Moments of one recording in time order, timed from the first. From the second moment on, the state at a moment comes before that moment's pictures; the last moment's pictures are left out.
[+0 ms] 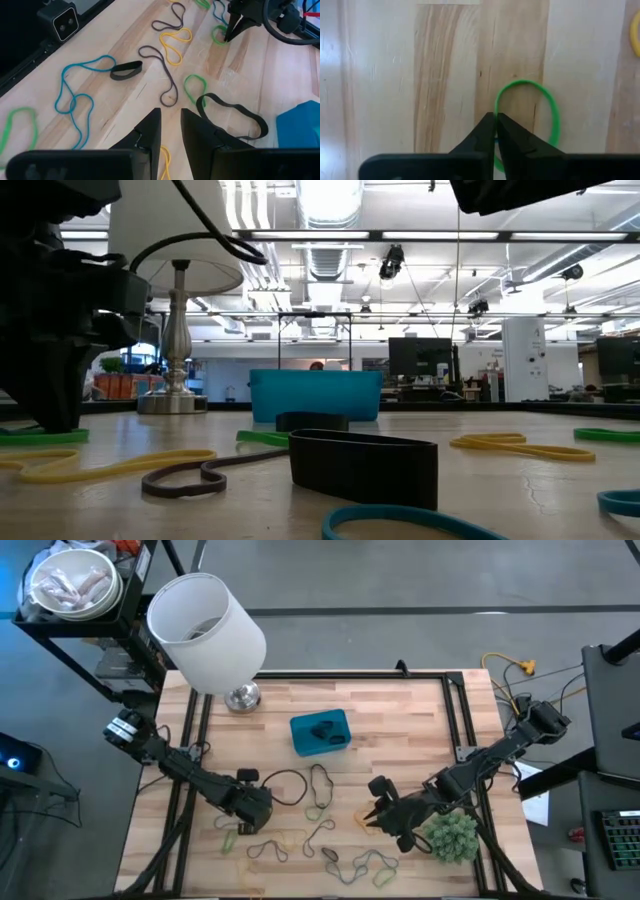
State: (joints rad) left arm -0.52 1.51 0.73 -0.56 -0.21 -0.55; right arm 0.56 1.42 0.93 -0.25 0.24 -0.10
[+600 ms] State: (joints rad) left arm -0.52 1.50 0.83 -0.29 -0.50 -0.13; right arm 0.56 1.42 0.93 -0.26 0.24 -0.10
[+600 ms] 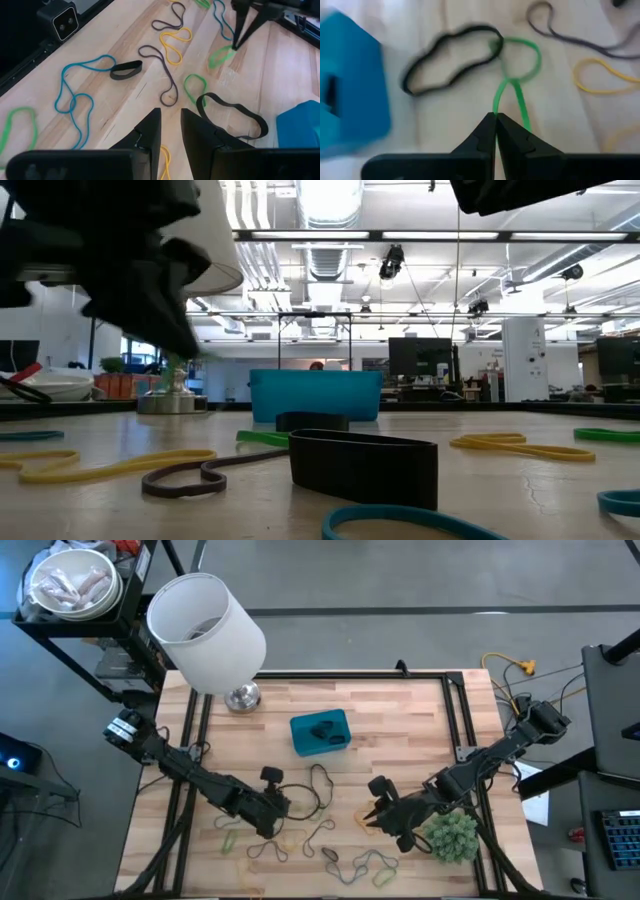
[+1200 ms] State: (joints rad) left arm -0.45 1.50 0.83 0.11 -1.01 0.28; right arm 0.56 1.42 0.93 -0.26 0.24 -0.10
